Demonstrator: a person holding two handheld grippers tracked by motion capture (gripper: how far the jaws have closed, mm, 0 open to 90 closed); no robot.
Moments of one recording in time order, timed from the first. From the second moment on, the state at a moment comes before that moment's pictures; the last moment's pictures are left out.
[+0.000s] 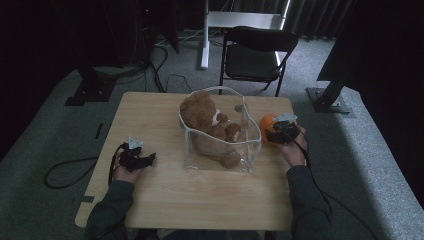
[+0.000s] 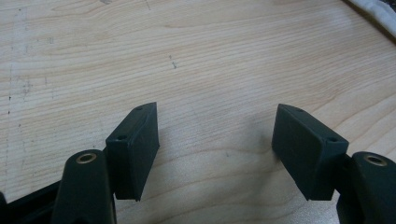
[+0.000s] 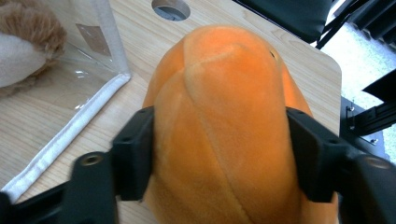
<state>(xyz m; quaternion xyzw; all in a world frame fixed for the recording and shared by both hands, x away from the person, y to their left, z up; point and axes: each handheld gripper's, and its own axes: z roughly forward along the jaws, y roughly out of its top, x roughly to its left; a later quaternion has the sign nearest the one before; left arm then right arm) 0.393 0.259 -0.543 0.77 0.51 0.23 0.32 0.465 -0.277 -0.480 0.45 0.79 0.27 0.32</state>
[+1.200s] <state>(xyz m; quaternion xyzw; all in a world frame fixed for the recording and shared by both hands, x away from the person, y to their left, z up) 0.393 0.259 -0.543 0.77 0.51 0.23 0.32 0.454 -0.289 -0.471 0.46 0.76 0.32 0.33</state>
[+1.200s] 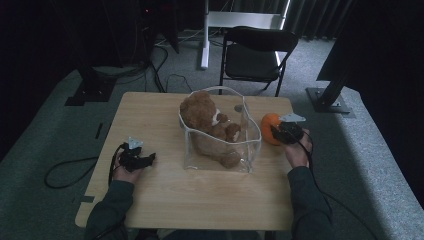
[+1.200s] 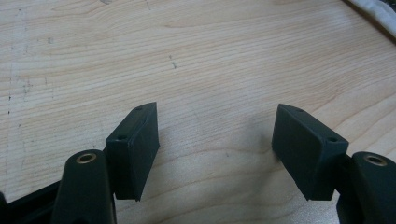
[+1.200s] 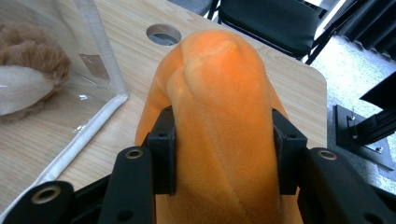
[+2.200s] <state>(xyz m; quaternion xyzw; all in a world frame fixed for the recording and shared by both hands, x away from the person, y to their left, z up) 0.393 0.259 -0.543 0.77 0.51 0.23 0.32 0.440 -0.286 -0.439 0.44 0.75 0.34 0.34</state>
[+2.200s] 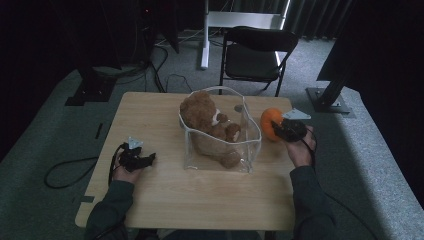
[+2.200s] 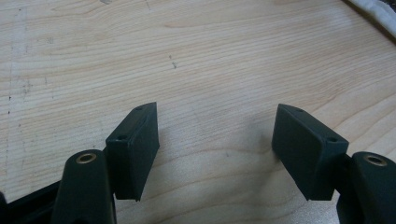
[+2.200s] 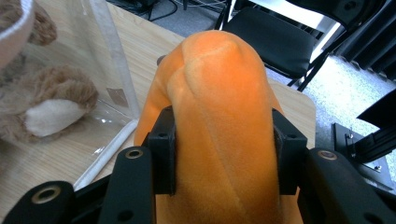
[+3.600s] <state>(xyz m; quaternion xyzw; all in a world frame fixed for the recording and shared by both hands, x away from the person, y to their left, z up) 0.393 0.259 -0.543 0.77 0.51 0.23 0.32 0.428 -0.280 -0.405 0.41 0.75 0.35 0.37</state>
